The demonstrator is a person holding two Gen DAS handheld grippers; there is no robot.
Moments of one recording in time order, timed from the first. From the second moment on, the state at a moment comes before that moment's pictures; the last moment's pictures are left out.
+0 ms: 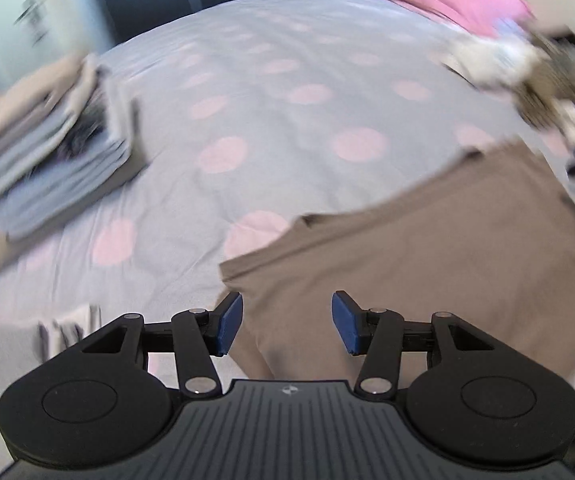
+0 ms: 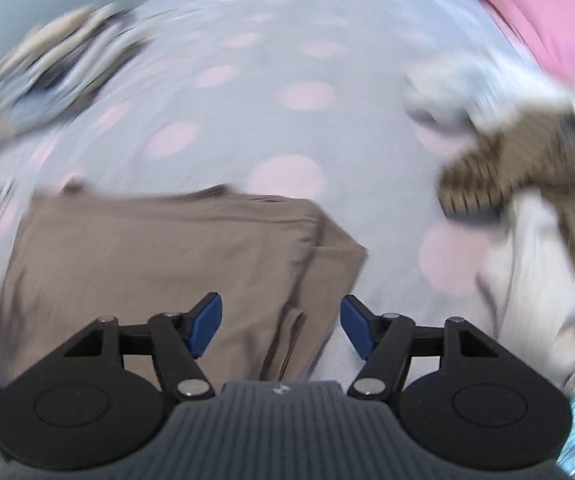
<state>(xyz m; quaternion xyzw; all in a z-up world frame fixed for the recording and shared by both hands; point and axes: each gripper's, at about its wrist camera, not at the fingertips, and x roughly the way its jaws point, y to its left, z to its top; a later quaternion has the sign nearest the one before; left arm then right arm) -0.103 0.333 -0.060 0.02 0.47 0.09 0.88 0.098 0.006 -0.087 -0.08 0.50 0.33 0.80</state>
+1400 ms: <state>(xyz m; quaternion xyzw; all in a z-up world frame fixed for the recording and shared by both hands) -0.106 0.396 -0.129 -0.21 0.51 0.18 0.81 0.144 0.002 -0.145 0.03 0.54 0.30 0.78</state>
